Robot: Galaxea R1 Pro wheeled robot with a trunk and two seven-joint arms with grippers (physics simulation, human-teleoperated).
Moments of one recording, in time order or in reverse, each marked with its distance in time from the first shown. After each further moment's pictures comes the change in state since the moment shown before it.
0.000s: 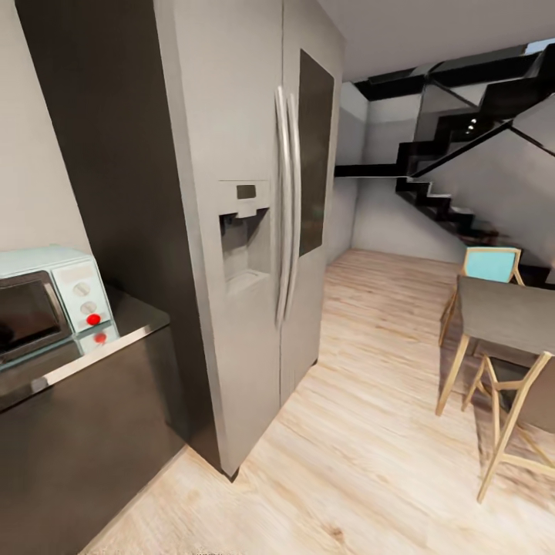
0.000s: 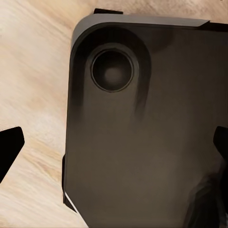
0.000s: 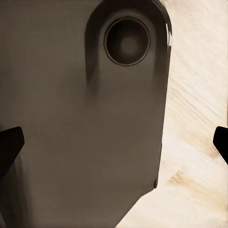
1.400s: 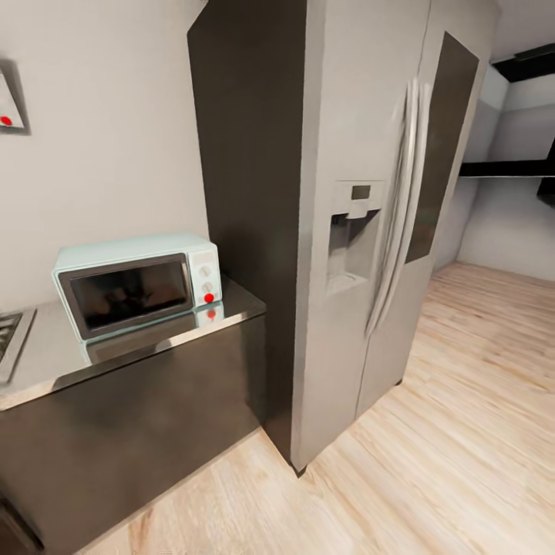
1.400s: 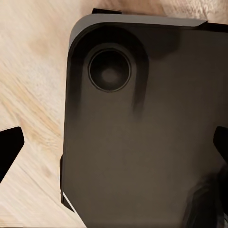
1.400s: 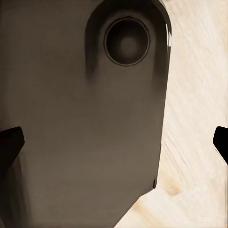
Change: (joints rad) left arm 0.000 -0.003 0.000 0.000 0.001 0.000 0.000; right arm 0.000 -0.001 0.005 0.000 0.000 0.000 0.000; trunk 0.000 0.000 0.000
